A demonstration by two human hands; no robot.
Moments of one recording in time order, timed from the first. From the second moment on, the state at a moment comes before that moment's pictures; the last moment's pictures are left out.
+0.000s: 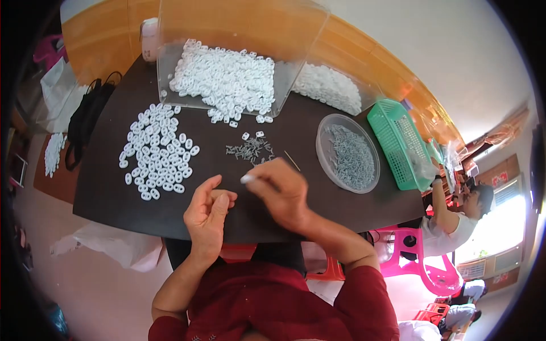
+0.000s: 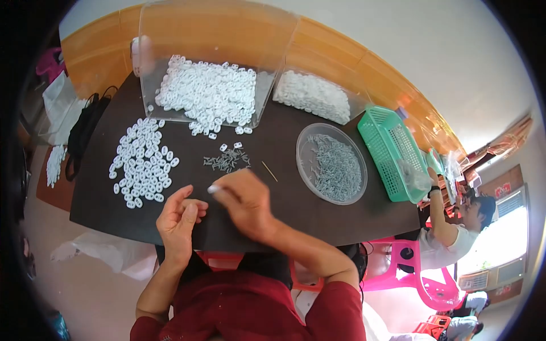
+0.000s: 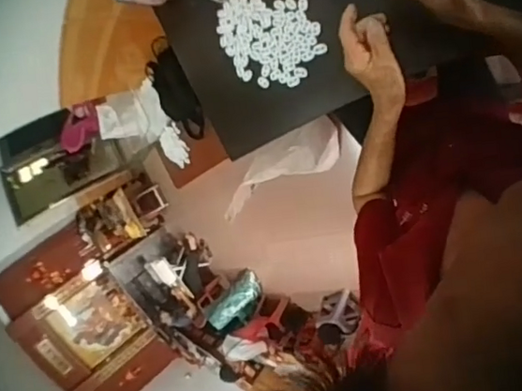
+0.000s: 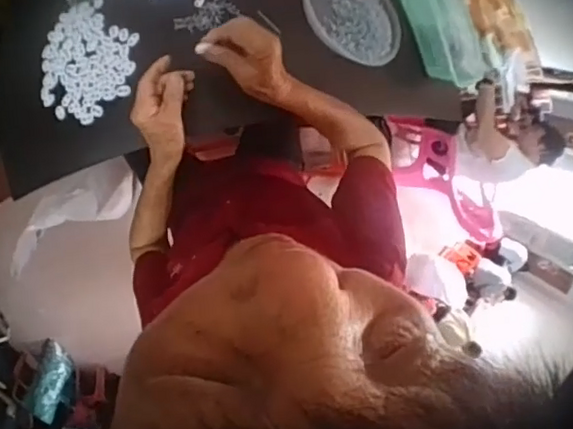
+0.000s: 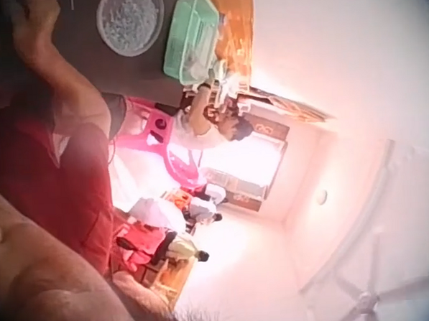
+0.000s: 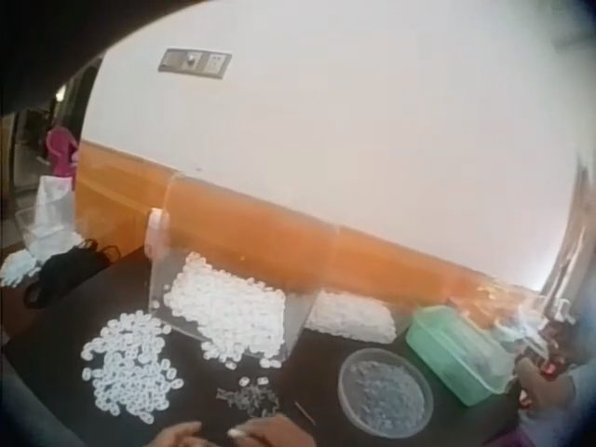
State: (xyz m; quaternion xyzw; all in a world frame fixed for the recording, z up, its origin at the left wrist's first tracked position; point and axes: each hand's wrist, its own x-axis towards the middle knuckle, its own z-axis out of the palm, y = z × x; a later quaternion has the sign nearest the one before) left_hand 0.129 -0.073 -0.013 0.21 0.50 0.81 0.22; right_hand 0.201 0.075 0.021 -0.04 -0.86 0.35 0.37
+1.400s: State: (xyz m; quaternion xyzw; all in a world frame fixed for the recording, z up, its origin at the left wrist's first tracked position) left_hand -0.001 0.045 0.000 0.59 0.72 0.38 0.02; right_hand 0.196 0.189 0.029 -0.10 -0.89 0.27 0.36
